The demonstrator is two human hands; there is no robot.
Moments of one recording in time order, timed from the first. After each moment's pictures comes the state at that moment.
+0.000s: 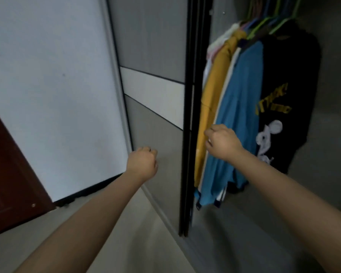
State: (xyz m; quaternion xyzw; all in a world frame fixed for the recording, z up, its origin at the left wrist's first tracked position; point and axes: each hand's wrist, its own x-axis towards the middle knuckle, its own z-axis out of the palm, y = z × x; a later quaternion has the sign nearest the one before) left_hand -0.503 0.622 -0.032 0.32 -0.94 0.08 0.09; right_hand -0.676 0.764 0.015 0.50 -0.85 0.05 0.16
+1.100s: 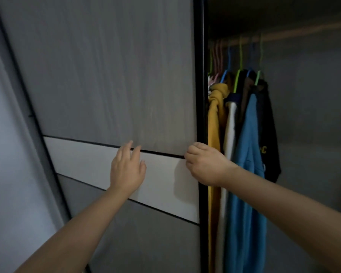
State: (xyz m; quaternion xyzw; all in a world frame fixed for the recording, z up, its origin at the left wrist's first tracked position) left_hand -0.716 0.402 0.065 0.10 -0.92 -0.04 0.37; right_hand -0.763 0.611 0.100 0.53 -0.74 -0.20 0.37
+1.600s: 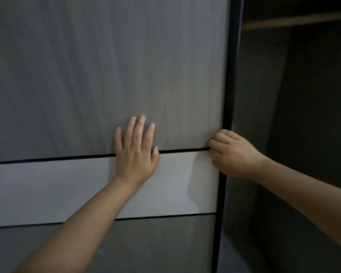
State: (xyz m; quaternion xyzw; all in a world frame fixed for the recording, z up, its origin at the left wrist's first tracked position) left_hand -0.752 0.567 0.072 -0.21 -0.83 -0.02 0.52; right_hand -0.705 0.798 0.091 0.33 -0.82 -0.21 0.42
